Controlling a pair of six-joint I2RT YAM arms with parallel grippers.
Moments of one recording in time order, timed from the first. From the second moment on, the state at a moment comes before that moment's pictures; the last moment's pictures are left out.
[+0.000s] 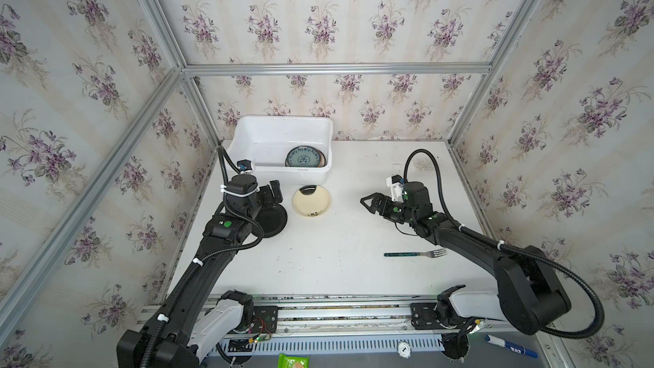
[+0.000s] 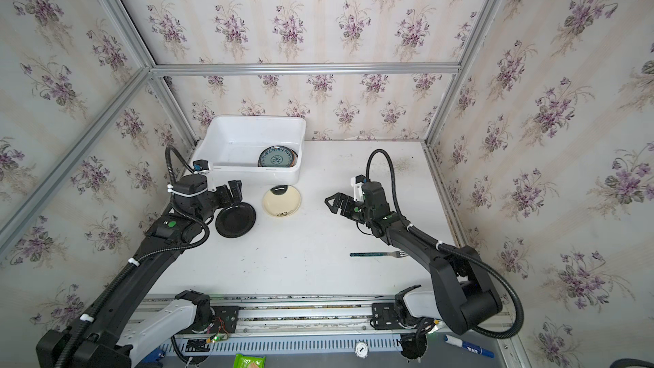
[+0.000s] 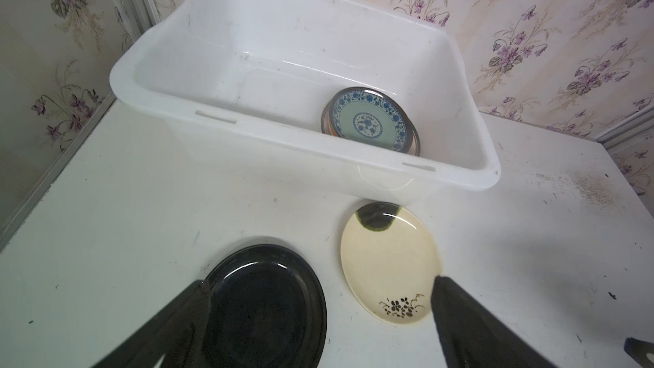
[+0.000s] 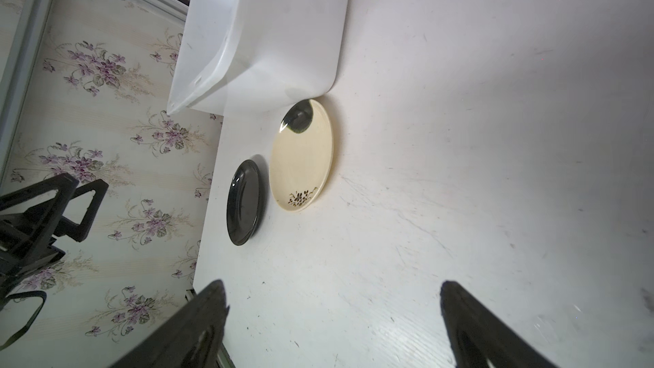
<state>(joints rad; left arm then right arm) -0.20 0.95 0.79 -0.36 -0.15 -0.34 0.39 1.39 0.68 0.11 -0.45 0.73</state>
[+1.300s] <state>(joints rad) -0.14 0.84 0.49 -0.25 0.08 -0.51 0.51 2.09 1.19 0.16 -0.52 0.79</state>
